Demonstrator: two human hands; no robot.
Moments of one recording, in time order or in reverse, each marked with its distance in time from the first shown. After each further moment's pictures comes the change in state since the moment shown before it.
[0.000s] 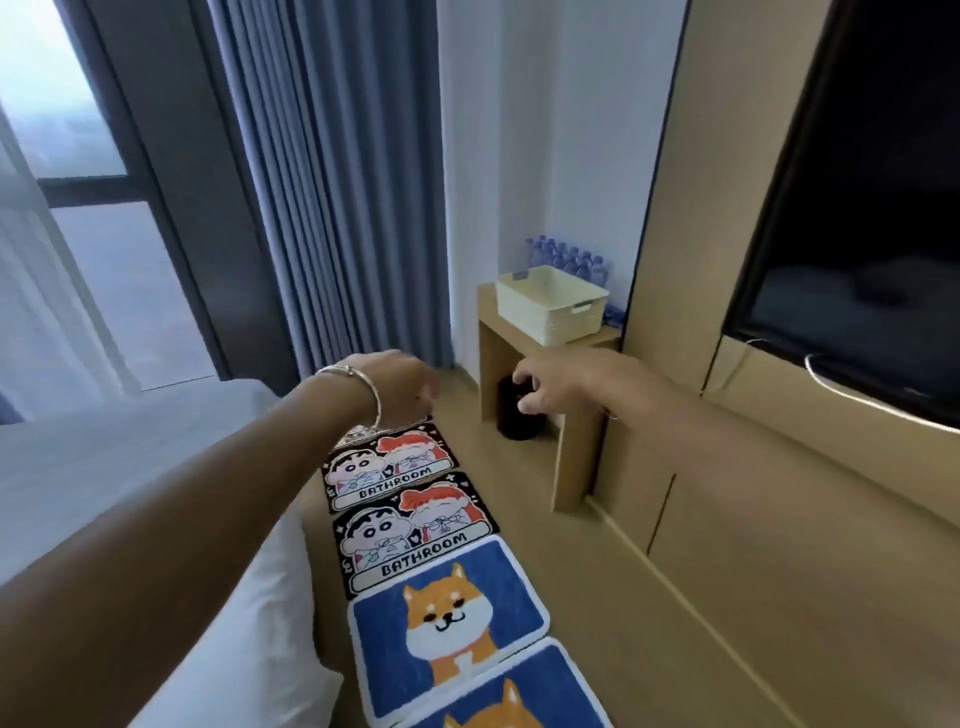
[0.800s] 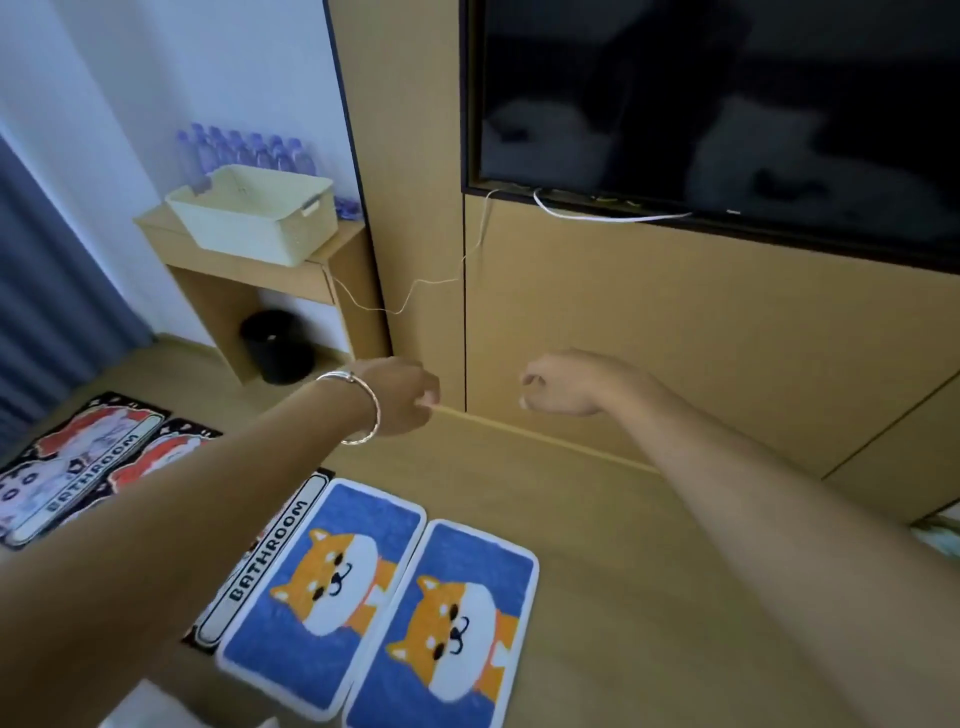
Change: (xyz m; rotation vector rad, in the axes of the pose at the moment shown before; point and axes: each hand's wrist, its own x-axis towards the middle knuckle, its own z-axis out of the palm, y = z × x) left_hand 0.102 0.059 0.089 -0.014 -0.176 0.775; right_hand -0.052 0.026 0.123 0.311 -0.143 0.843
